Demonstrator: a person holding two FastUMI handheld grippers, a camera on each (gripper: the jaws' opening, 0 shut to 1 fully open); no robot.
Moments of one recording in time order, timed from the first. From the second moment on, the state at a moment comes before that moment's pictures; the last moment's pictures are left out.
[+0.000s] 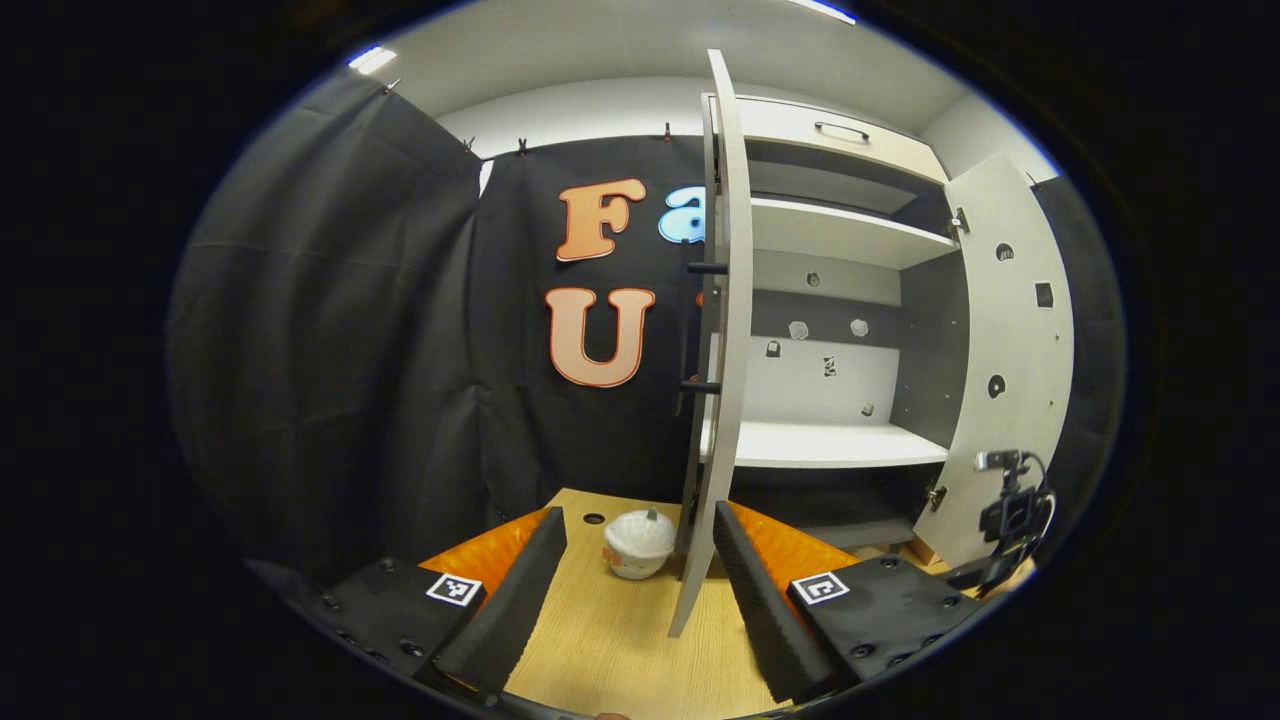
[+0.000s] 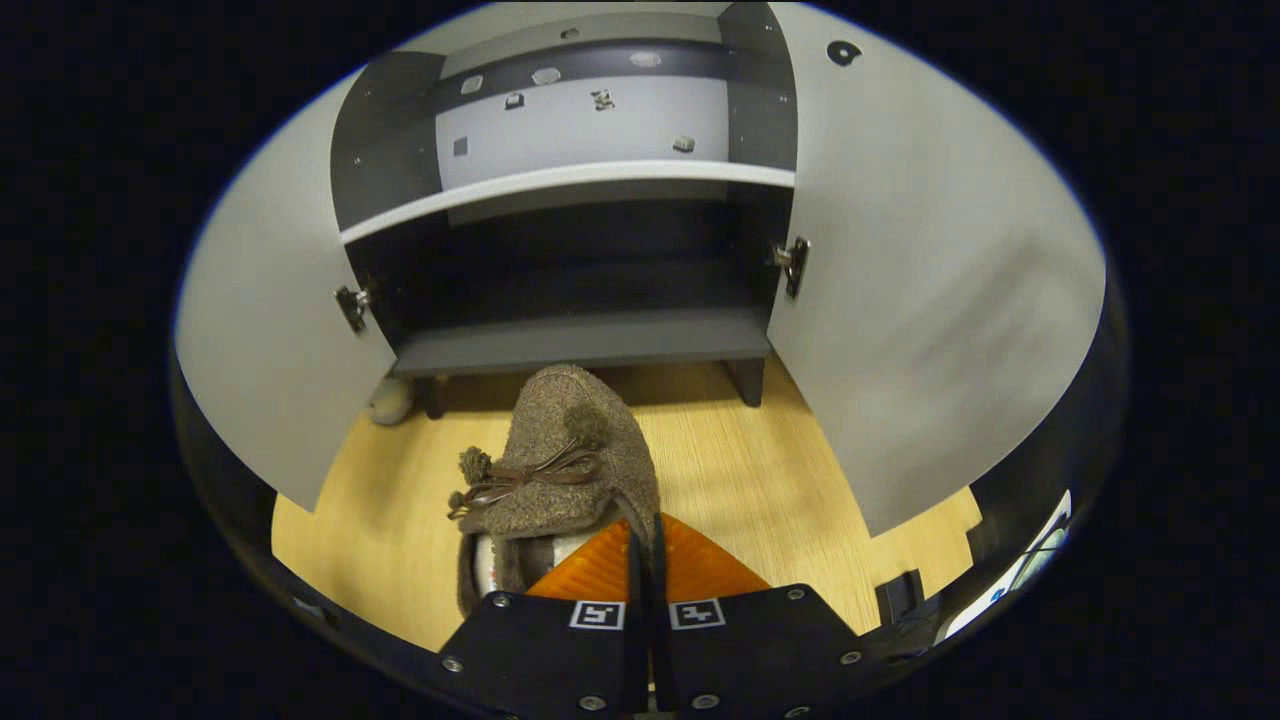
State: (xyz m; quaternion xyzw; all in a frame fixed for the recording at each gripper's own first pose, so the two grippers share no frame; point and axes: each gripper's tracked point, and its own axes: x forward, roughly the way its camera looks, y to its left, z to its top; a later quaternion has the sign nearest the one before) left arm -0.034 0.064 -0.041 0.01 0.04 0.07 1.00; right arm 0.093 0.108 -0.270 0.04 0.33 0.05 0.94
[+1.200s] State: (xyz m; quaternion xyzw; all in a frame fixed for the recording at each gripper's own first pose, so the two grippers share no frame) left arm -0.034 0.099 -0.031 0.02 0.01 0.10 0.99; right arm 0.311 0.146 0.006 0.10 0.16 0.05 0.98
